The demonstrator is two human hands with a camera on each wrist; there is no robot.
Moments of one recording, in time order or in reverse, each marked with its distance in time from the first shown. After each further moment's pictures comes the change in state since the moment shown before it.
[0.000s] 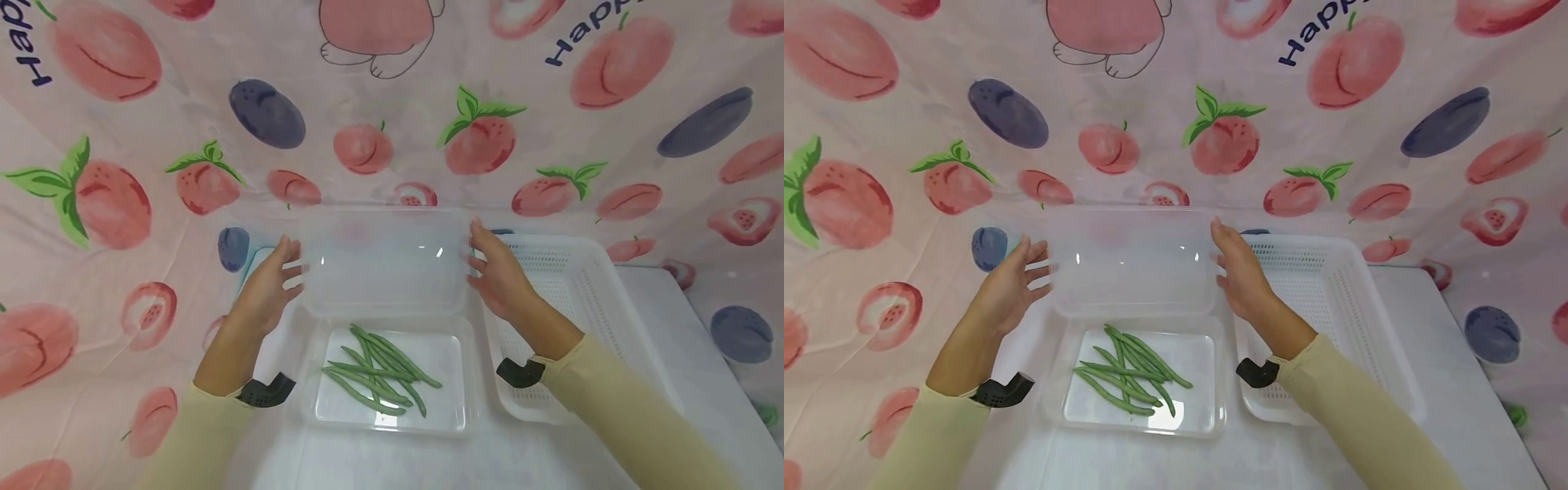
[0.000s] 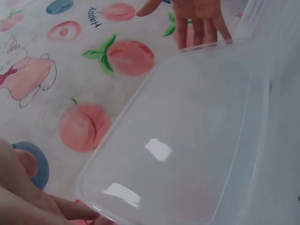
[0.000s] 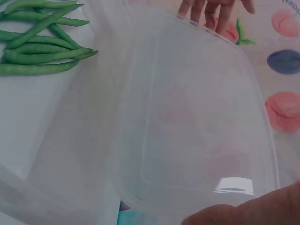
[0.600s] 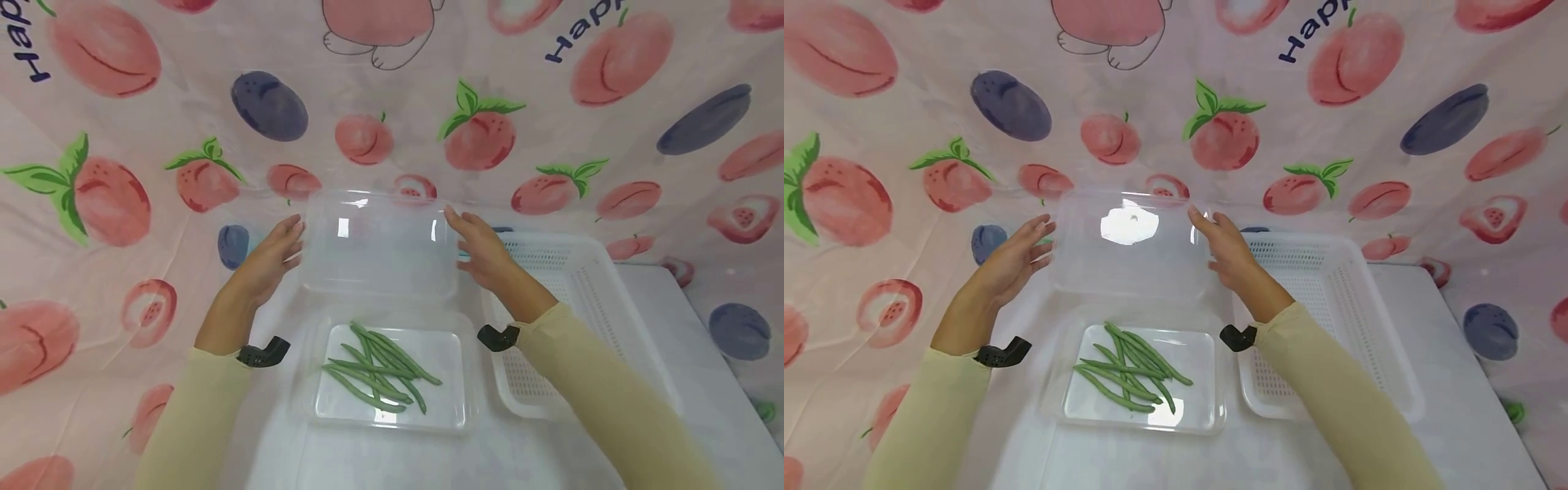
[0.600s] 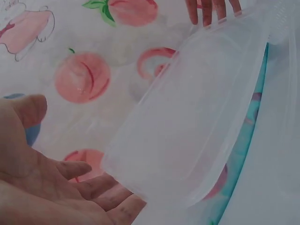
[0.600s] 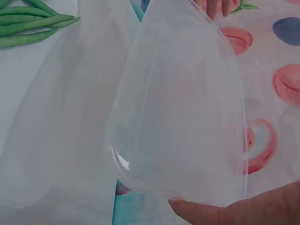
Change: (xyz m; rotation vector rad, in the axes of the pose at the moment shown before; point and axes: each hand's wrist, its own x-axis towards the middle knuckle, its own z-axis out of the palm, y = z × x) left_hand 0.045 0.001 -0.028 0.166 -0.151 0.060; right_hand 0.045 -0.009 0.008 -0.174 0.085 0.110
